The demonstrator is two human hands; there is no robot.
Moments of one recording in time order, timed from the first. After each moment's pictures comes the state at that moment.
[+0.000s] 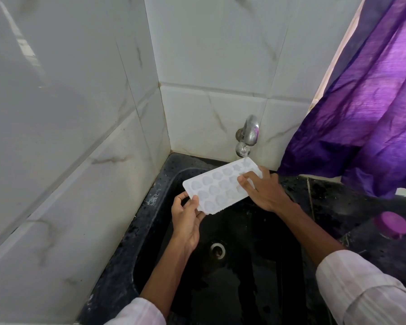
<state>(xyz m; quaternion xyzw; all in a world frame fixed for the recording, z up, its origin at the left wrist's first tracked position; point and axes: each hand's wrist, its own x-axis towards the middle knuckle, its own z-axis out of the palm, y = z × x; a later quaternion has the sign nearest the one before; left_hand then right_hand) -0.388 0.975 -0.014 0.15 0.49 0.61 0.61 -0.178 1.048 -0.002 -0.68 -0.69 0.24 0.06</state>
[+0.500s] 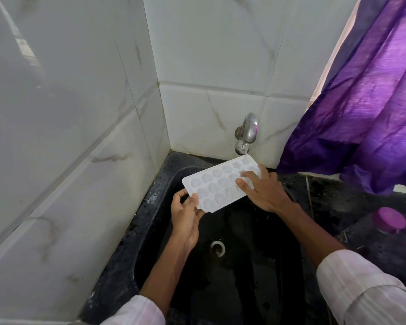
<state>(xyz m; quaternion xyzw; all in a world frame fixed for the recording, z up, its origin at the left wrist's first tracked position) -0.389 0.972 -0.011 0.16 0.48 0.62 0.60 -0.177 1.042 -0.005 -0.68 -0.71 0.19 0.05</state>
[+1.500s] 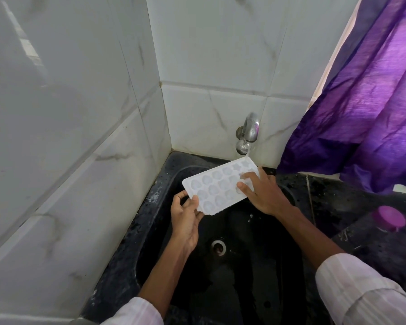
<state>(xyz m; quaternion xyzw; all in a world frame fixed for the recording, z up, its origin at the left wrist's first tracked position) -0.393 0.965 -0.017 0.16 0.48 0.62 0.60 -0.179 1.036 -0.016 -0.66 -0.71 0.22 0.11</state>
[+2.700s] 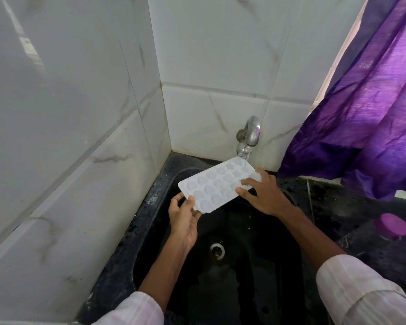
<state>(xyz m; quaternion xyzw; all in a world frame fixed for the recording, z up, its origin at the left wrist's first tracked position) -0.394 0.983 -0.026 0.09 0.48 0.63 0.60 -0.171 1.044 -0.014 -0.64 -0.73 0.22 0.10</state>
